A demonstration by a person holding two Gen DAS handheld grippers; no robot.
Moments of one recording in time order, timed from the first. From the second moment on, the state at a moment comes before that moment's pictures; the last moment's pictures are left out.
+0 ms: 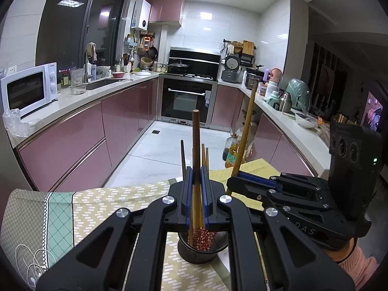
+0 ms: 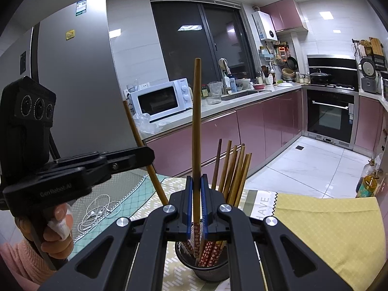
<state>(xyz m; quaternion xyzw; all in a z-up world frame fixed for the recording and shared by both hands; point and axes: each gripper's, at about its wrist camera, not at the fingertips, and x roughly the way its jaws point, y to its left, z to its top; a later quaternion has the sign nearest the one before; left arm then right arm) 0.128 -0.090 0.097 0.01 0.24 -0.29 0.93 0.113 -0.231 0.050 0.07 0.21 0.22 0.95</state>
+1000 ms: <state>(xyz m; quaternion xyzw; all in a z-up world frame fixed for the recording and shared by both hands) 0.150 -0.095 0.066 0.02 0.28 -0.28 0.92 0.128 -0.231 0.031 0.08 0.24 0.20 0.95</state>
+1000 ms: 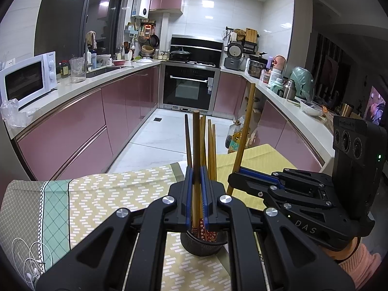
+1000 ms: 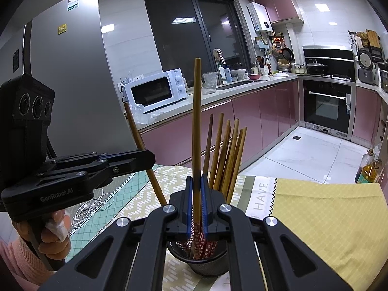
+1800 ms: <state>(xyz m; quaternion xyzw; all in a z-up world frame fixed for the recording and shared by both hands) 0.157 -0.101 0.052 0.03 0.30 -0.28 0.91 0.139 -0.231 0.016 0.09 0.26 0.20 0.94</state>
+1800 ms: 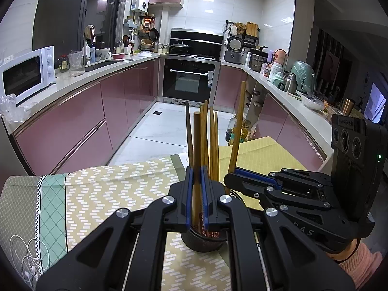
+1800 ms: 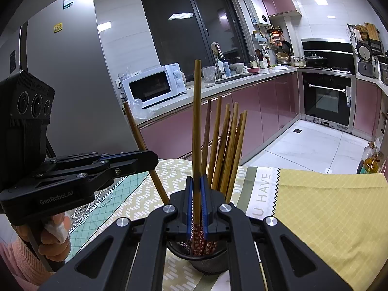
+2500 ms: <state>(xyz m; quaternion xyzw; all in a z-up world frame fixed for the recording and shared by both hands) 0.160 -0.102 0.046 0.02 0.30 -0.28 0.91 0.139 -0.231 0.004 0.09 0.27 0.21 0.94</state>
